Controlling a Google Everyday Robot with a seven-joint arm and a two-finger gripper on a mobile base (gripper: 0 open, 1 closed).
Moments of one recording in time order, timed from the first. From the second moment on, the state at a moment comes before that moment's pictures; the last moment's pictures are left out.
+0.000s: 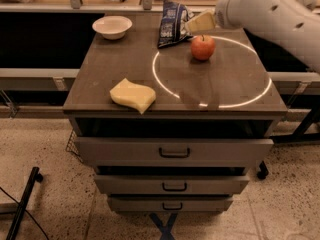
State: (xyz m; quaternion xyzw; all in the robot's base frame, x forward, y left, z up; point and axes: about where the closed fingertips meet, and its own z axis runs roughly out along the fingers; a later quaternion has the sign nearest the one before) arm 0.780 -0.177 0.977 -0.24 0.79 -0.05 0.56
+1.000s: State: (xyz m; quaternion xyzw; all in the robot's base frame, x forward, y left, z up) arm 0.810 -0.167 0.918 -0.17 0.83 0.05 0.53
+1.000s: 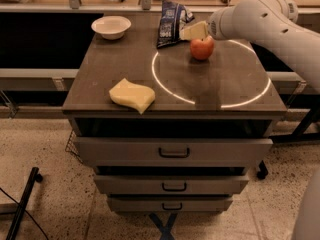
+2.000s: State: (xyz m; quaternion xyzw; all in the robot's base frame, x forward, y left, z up) arm 0.780 -0.184 0.875 -0.20 0.86 0.09 0.46
